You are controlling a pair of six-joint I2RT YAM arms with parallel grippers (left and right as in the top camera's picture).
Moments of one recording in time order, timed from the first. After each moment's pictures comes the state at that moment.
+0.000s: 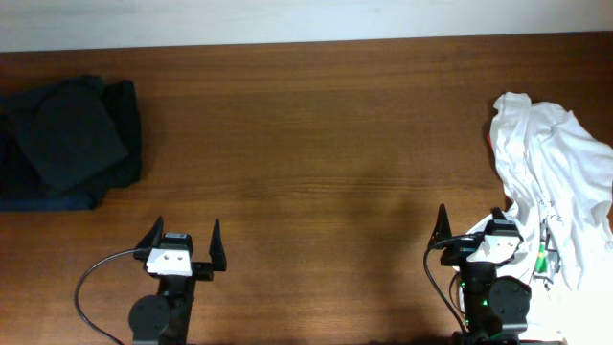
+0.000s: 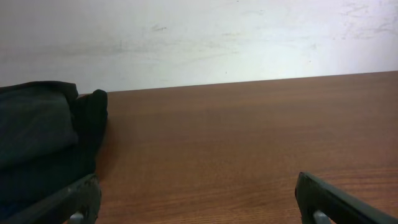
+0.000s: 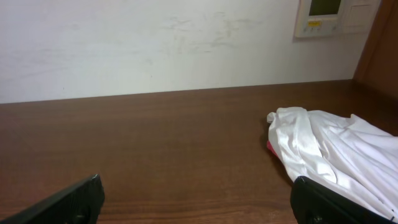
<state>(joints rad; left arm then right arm) -0.05 0.01 0.02 -0.08 0.02 0.03 -0.03 0.01 0.01 -0.07 0.05 0.05</state>
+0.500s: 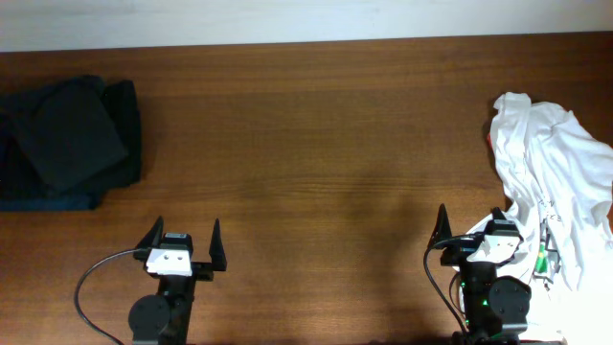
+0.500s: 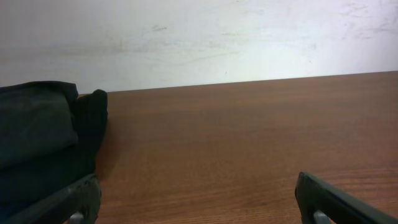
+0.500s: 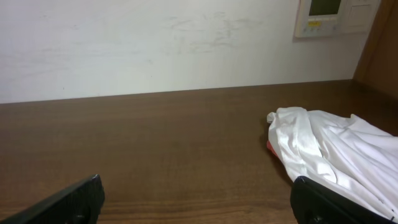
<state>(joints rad) -0.05 0.01 0.02 -0.08 0.02 0.03 -0.03 0.01 0.01 -0.07 0.05 0.05</state>
